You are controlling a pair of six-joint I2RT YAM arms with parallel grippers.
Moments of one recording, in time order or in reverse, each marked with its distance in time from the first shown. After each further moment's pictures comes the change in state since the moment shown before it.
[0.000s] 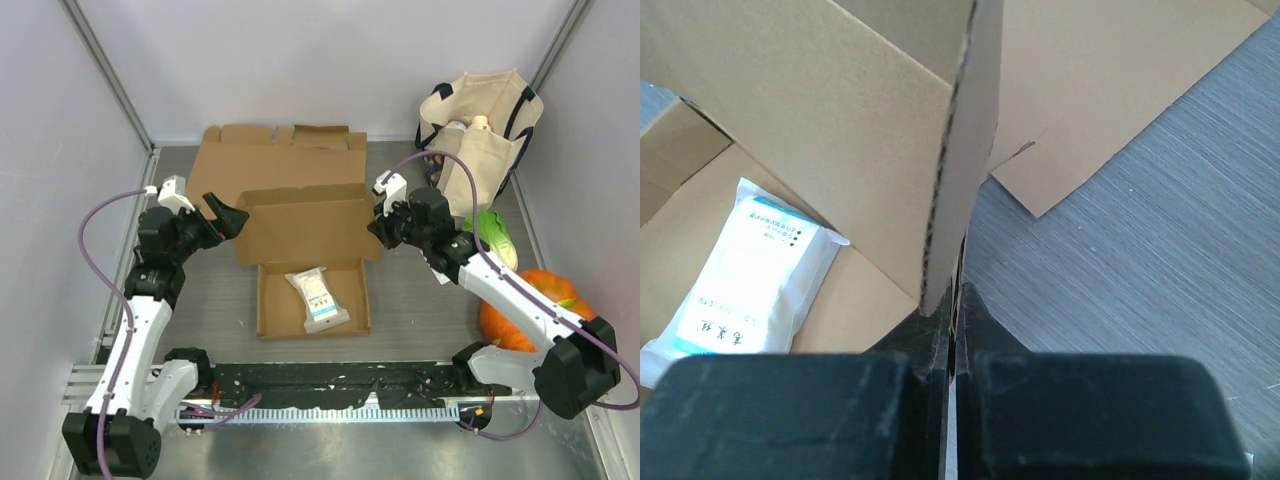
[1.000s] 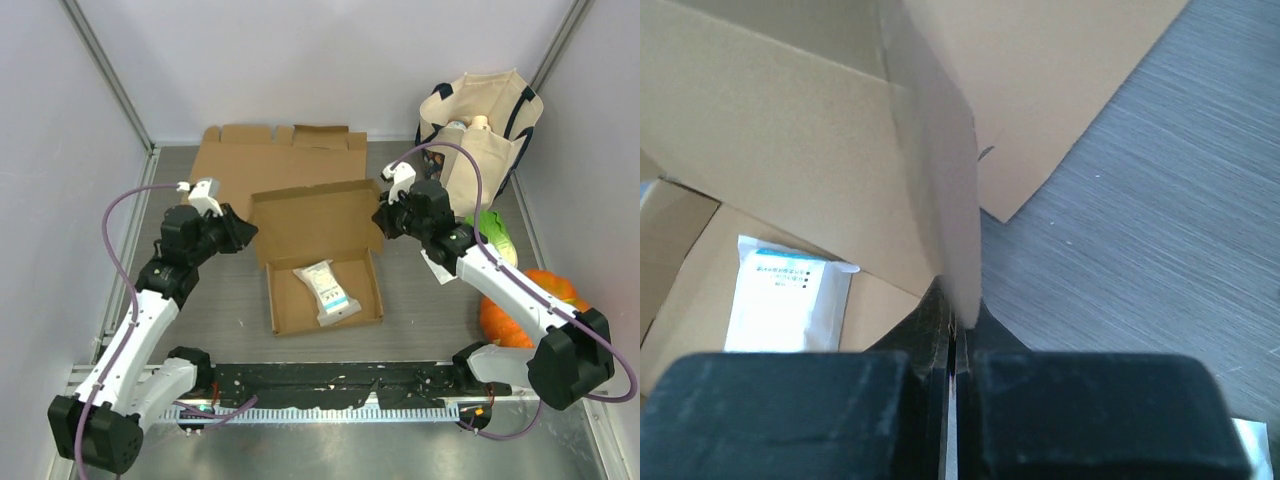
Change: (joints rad) left arm -0.104 0.072 0.026 -0.031 0.058 0.098; right arm -0.041 0.074 0.061 0.000 0.044 0.095
